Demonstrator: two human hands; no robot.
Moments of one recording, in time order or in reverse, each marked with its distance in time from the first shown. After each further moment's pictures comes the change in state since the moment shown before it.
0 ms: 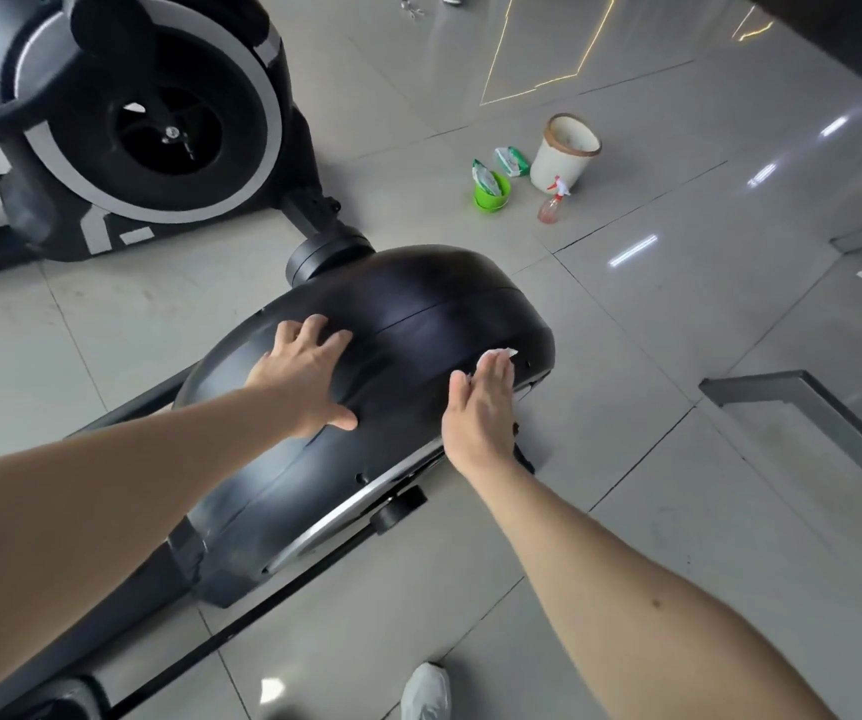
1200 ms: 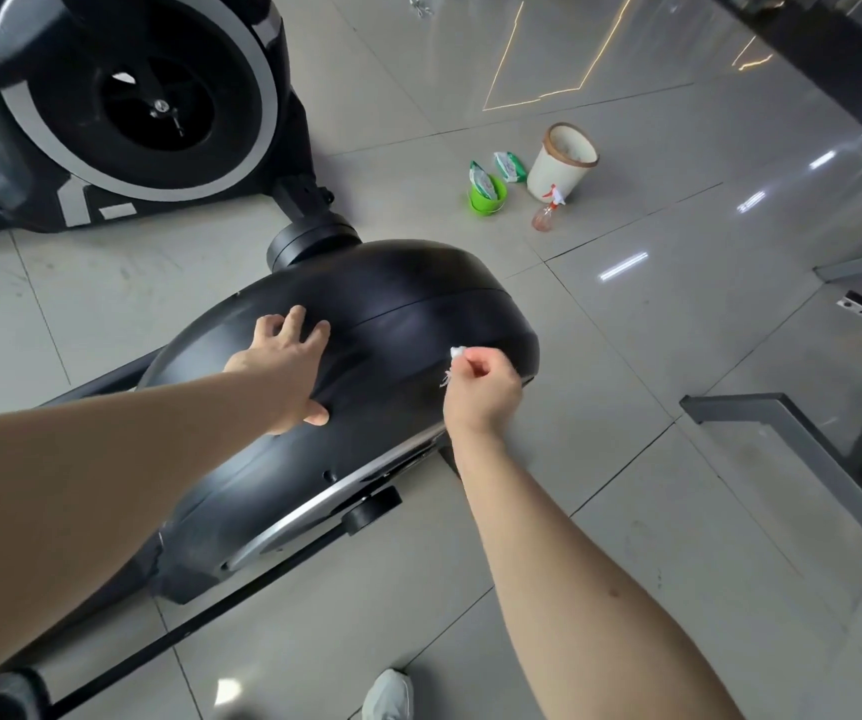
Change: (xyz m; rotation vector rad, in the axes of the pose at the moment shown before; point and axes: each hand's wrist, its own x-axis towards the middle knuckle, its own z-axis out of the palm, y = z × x) left_hand 0.006 0.015 0.006 0.124 -0.108 -0.070; right_hand 0.031 -0.008 -0.014 0.449 0.361 0.211
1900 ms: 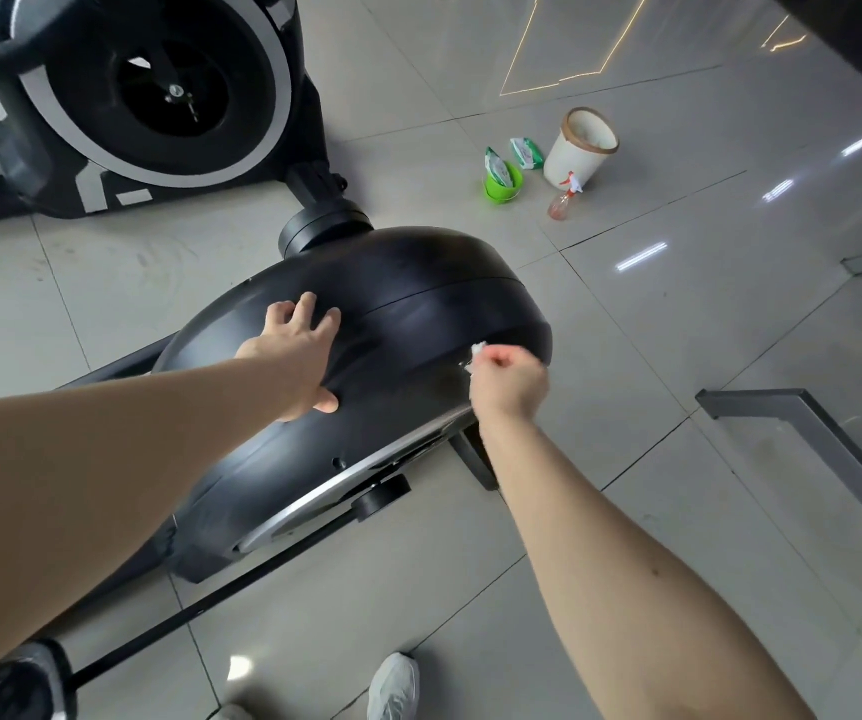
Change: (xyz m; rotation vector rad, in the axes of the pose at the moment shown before) left_hand 0.000 0.001 0.000 0.015 -0.005 -0.012; right_hand 0.016 0.000 -0.012 -0.050 -0.081 0.169
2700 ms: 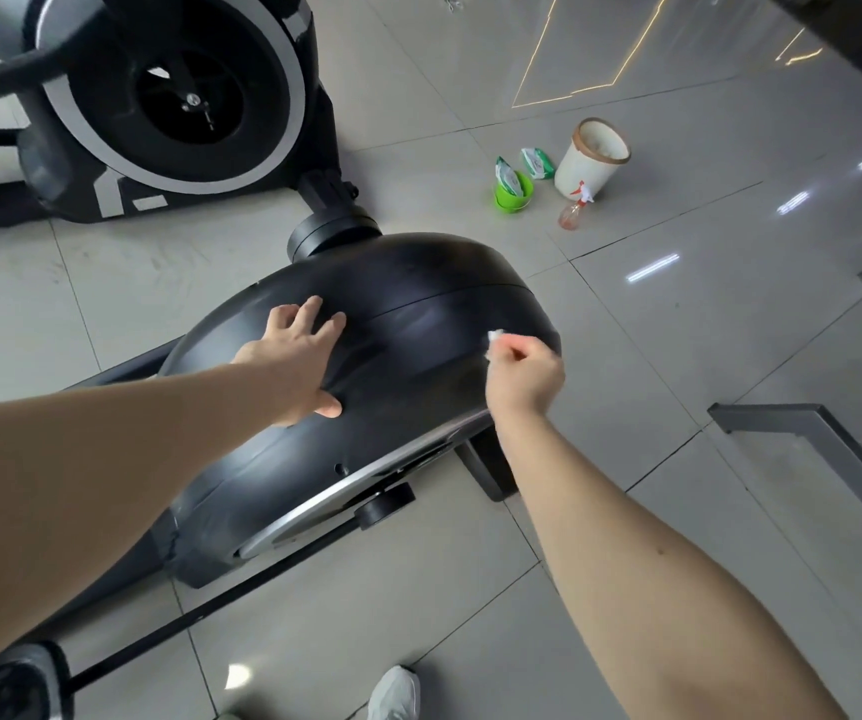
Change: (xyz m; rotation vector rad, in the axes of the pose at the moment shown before) left_hand 0.000 -0.007 0.004 -0.051 0.047 0.014; right_hand 0.008 -0.008 -0.002 -0.018 0.012 -0.188
